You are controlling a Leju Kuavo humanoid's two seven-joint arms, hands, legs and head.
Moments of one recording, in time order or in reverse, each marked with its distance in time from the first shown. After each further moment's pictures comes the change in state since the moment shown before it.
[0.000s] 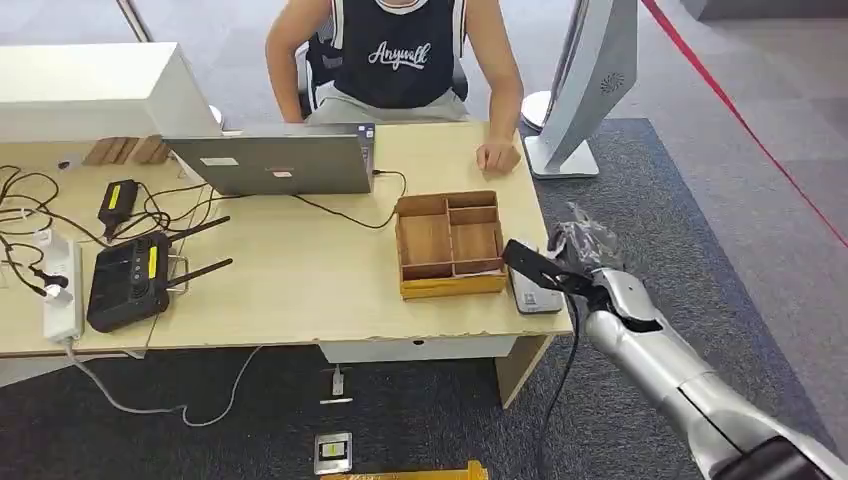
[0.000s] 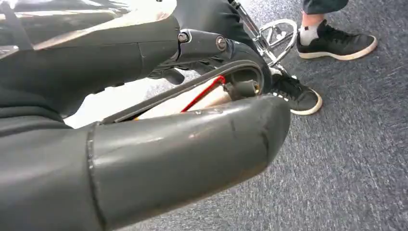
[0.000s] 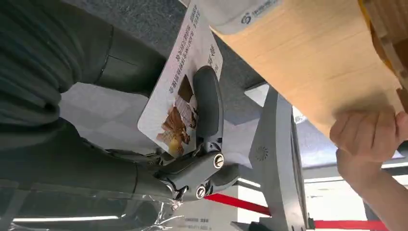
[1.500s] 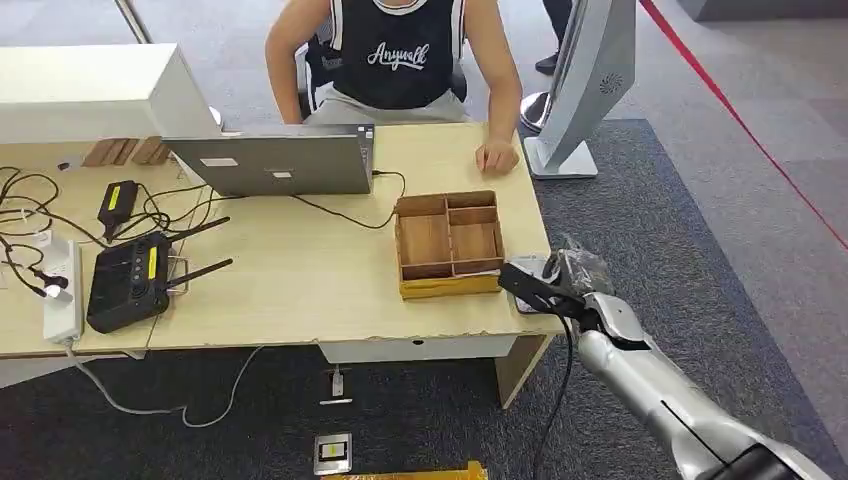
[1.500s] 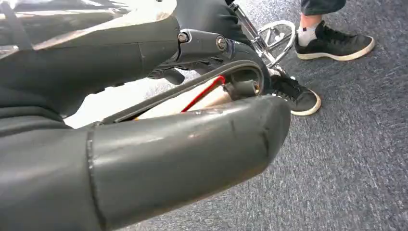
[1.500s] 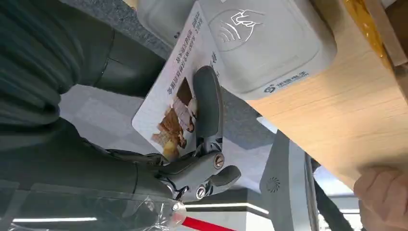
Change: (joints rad) left arm 0.000 0.000 0.000 0.000 -0.010 -0.003 0.003; right arm 0.034 0.053 0.005 0.129 -0.021 0.013 -0.026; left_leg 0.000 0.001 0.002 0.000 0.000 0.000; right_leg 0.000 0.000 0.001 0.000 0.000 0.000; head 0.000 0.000
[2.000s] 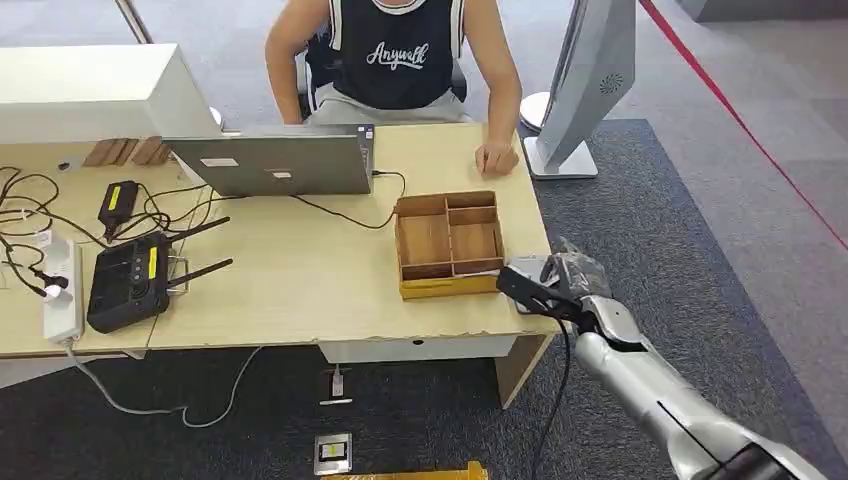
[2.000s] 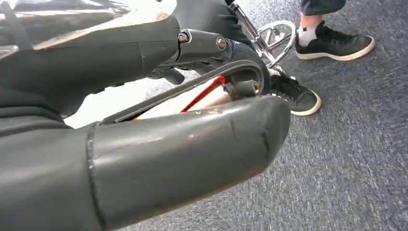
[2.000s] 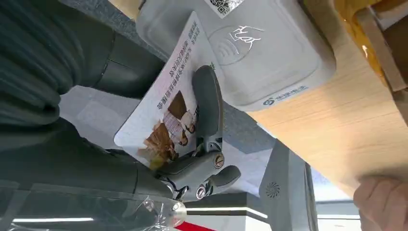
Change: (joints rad) left arm 0.000 0.000 0.000 0.000 0.000 0.000 0.000; right arm -0.001 0.013 0.002 0.030 -0.001 0.000 0.000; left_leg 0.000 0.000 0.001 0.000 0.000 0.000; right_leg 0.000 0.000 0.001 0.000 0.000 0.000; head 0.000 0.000
